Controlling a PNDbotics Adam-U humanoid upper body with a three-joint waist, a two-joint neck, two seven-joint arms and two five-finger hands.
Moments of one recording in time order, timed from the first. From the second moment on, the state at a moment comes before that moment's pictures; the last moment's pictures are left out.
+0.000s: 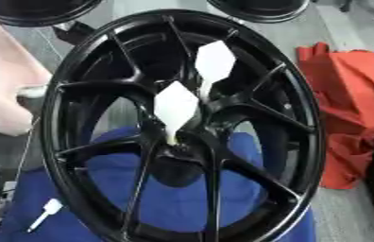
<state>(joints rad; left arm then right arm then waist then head) -0.35 0.91 0.16 -1.73 0.47 -0.01 0.58 -0.89 -1.01 0.10 -1.67 0.39 0.12 0.84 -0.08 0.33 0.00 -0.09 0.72</state>
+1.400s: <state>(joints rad) -0.38 0.91 0.15 -1.73 0.47 -0.01 0.57 -1.25 -0.63 0.38 -1.36 0.59 -0.06 0.79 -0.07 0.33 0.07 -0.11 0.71</state>
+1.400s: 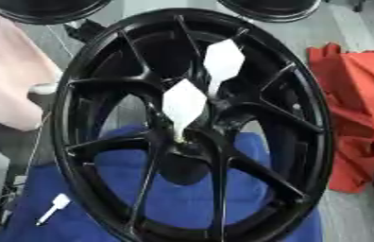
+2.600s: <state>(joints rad) -0.38 0.90 0.15 -1.73 0.48 -0.01 0.57 -1.22 -0.56 0.47 -1.28 0.59 -0.13 0.75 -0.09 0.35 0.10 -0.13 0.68</state>
